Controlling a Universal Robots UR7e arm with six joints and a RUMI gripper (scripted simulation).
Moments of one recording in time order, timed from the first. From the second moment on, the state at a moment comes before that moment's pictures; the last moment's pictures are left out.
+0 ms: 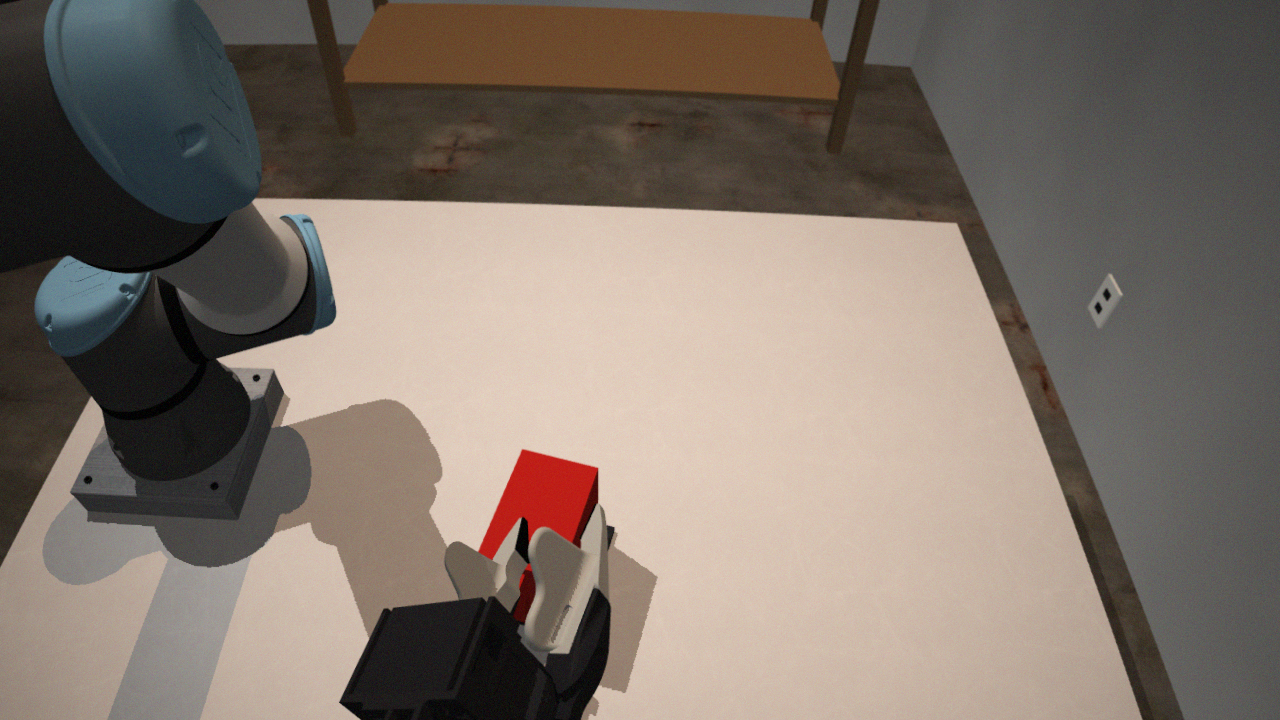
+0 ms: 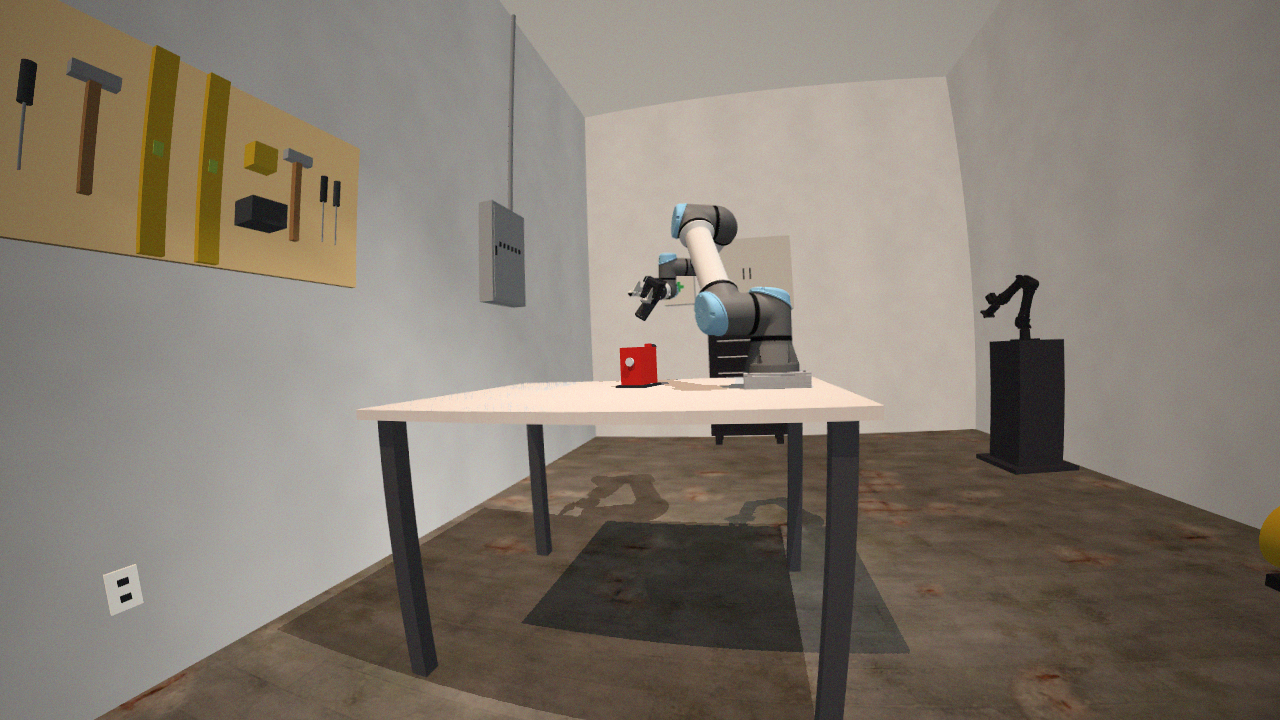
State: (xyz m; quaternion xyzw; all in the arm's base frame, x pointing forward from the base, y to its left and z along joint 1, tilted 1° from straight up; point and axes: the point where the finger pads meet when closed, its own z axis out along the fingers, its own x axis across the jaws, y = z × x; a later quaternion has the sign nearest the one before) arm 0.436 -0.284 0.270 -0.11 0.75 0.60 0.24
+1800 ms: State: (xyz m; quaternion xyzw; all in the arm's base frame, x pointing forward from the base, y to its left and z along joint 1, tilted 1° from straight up) arm 0.365 -0.305 0.144 0.15 0.96 0.25 0.03
